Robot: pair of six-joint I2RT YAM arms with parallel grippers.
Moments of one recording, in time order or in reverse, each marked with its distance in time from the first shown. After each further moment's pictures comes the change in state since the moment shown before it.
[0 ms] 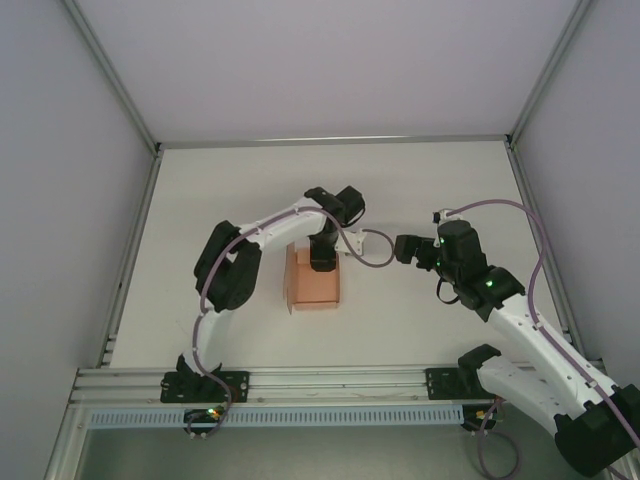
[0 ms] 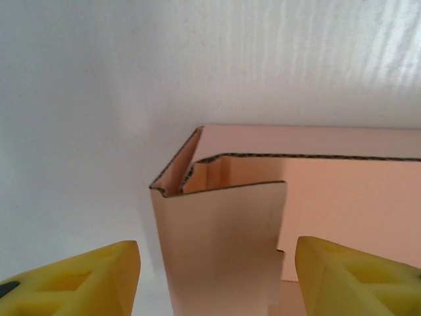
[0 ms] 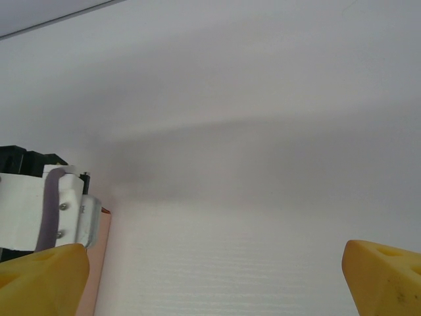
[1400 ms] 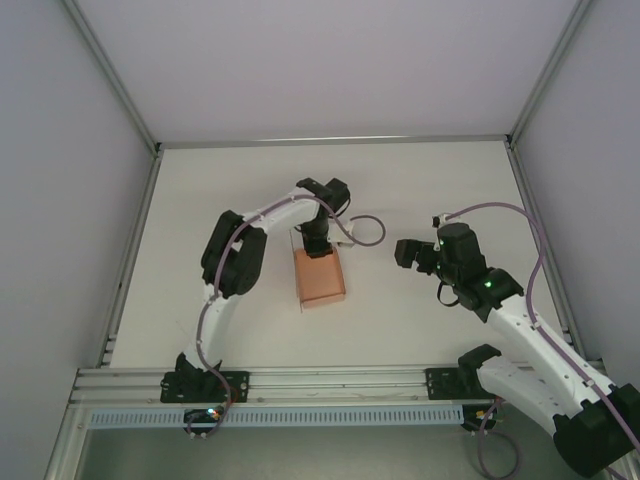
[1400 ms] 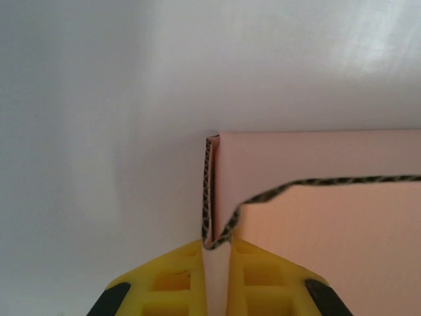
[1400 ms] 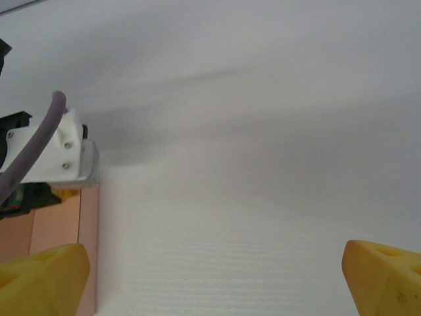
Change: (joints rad) left arm 0.118 0.126 0.072 0.011 0.070 -0.090; right arm -0.014 0.000 -0.028 -0.012 -0.030 -0.002
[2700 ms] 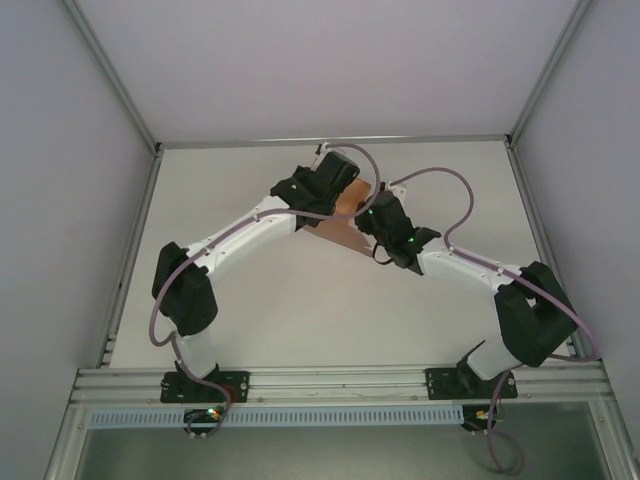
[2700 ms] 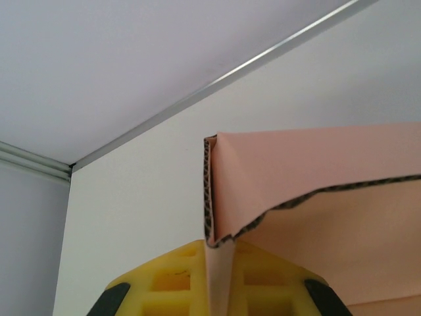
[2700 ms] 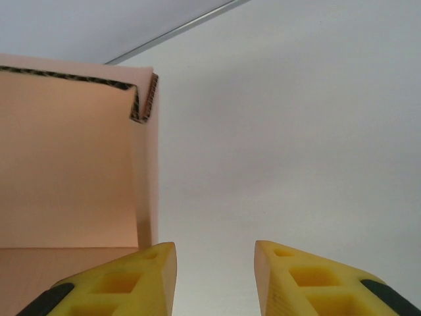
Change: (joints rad) left arm -0.134 -0.426 -0.127 0.448 -0.727 -0.764; right arm 0.209 0.652 0.271 0.479 0.234 0.266
